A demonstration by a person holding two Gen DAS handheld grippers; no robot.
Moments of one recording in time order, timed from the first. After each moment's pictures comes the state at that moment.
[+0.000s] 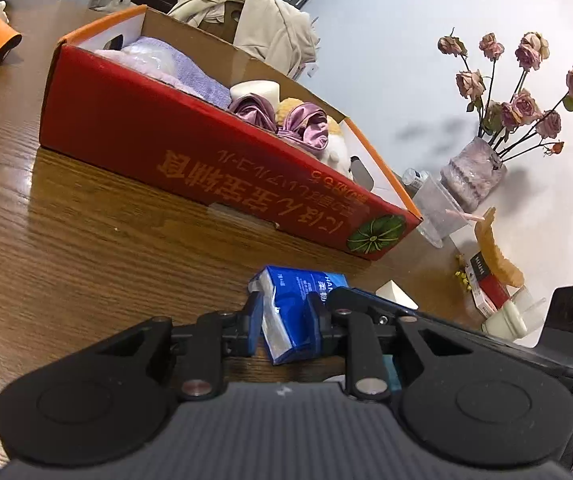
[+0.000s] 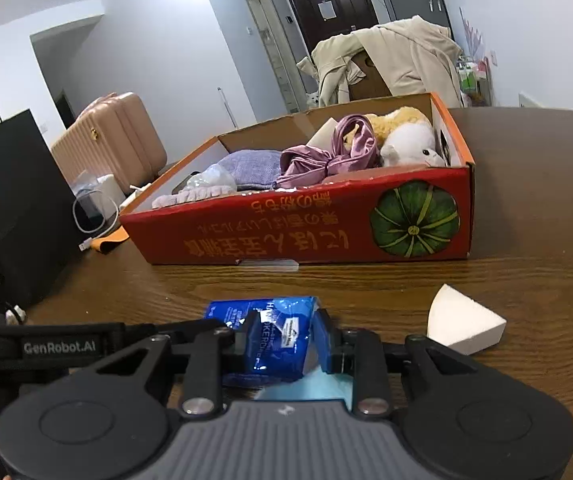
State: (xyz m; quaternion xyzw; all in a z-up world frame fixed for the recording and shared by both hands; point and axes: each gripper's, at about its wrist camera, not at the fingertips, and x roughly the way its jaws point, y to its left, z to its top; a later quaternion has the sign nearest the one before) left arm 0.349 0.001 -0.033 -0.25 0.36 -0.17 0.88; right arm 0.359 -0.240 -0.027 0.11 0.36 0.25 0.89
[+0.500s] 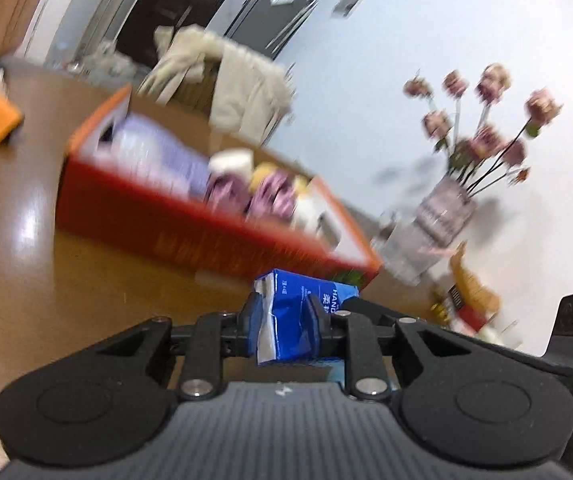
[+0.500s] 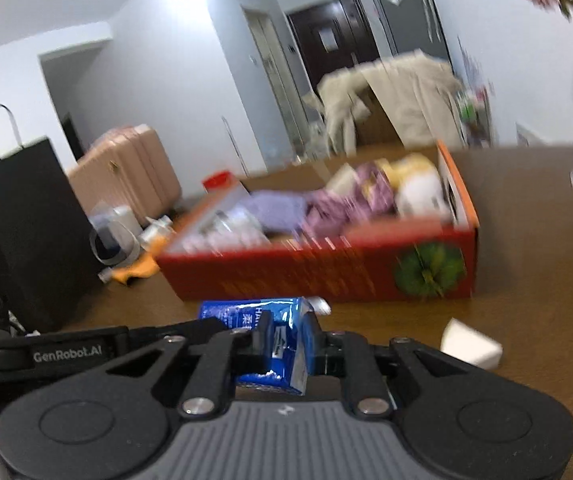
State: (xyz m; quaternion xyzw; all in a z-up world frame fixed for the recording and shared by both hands) left arm 0.319 0.020 0.025 -0.24 0.27 -0.19 0.91; right arm 0.327 -0.225 0.036 0.10 0.29 0.25 0.92
